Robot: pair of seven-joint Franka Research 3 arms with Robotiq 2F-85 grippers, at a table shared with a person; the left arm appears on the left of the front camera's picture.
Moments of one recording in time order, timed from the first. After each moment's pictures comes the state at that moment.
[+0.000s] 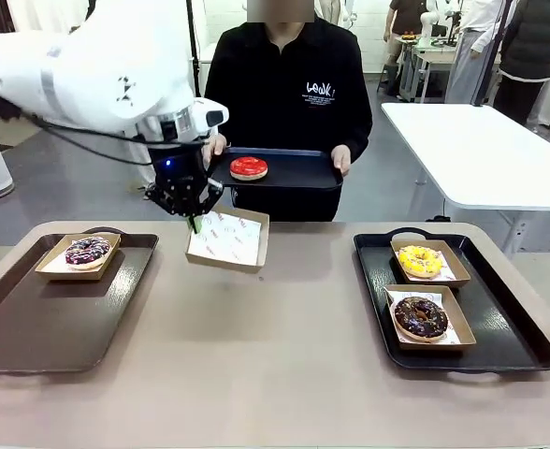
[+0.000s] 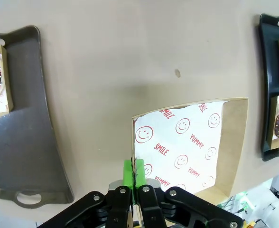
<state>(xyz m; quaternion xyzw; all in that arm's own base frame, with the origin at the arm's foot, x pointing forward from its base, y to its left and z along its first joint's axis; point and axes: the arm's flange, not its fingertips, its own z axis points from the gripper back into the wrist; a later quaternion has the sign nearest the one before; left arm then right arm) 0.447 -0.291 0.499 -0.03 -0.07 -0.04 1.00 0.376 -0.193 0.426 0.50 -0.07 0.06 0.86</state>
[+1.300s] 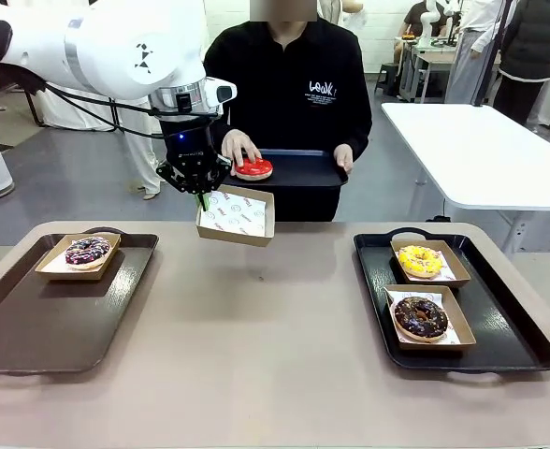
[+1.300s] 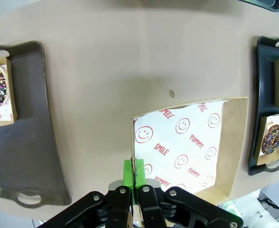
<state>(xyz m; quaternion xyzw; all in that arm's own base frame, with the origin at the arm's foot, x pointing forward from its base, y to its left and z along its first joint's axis) 0.486 -0.299 0.518 -0.03 -0.06 -0.01 1.00 0.368 -0.239 0.405 0.55 -0.16 0.03 0.82</state>
